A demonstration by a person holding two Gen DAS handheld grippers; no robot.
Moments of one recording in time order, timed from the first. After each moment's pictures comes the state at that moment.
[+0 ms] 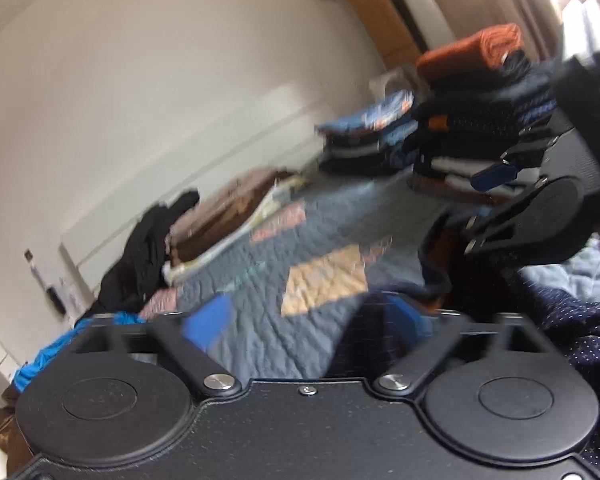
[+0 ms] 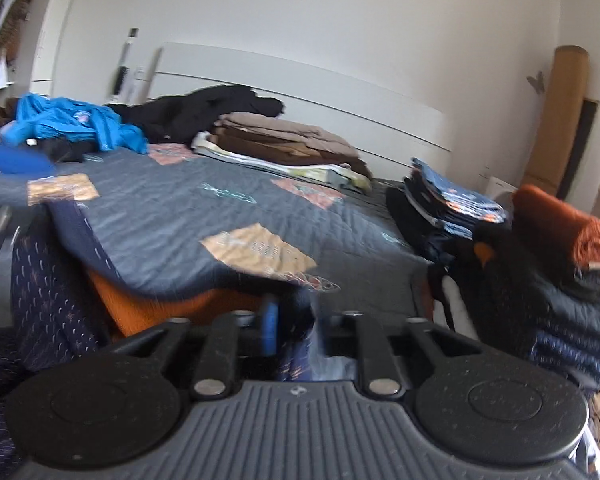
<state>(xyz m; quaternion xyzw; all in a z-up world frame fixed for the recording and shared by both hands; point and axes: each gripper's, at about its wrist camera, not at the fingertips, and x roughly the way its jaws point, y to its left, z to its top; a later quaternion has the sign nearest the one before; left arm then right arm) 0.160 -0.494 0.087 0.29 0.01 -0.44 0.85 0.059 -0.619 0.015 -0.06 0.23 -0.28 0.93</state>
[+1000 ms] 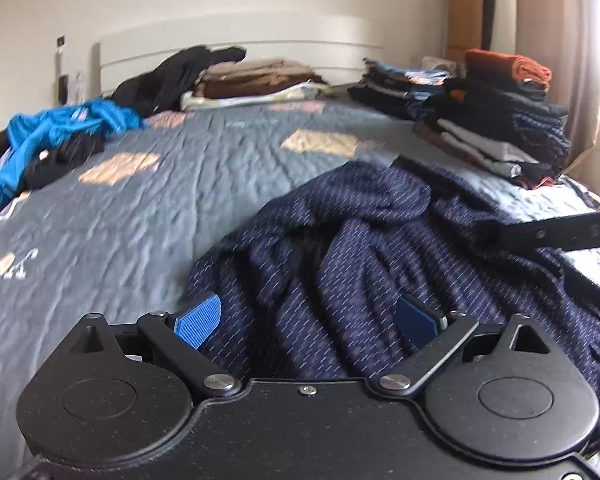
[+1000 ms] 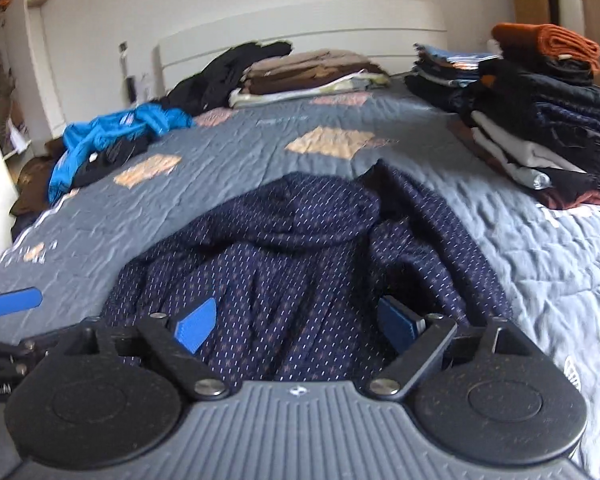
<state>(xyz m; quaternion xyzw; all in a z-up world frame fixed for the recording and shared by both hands) 0.133 -0.303 -0.018 0.13 0.26 -0.42 0.86 -0.086 -0.464 -0.017 0.15 0.28 -0.22 0.92</state>
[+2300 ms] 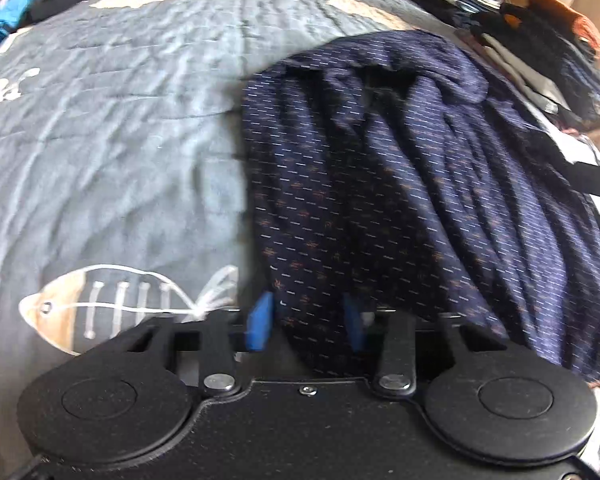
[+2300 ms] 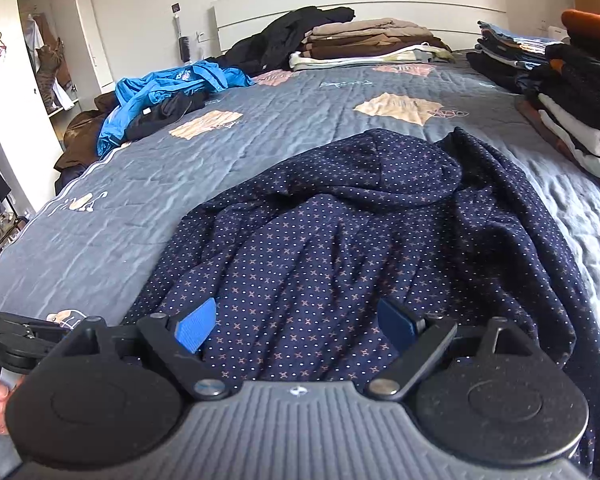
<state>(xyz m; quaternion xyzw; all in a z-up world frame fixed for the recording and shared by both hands) 0.178 -0.249 -0.074 0.12 0.46 -0.42 0.77 -0.064 -0.421 -0.028 0.15 0.32 -0.14 0.93</state>
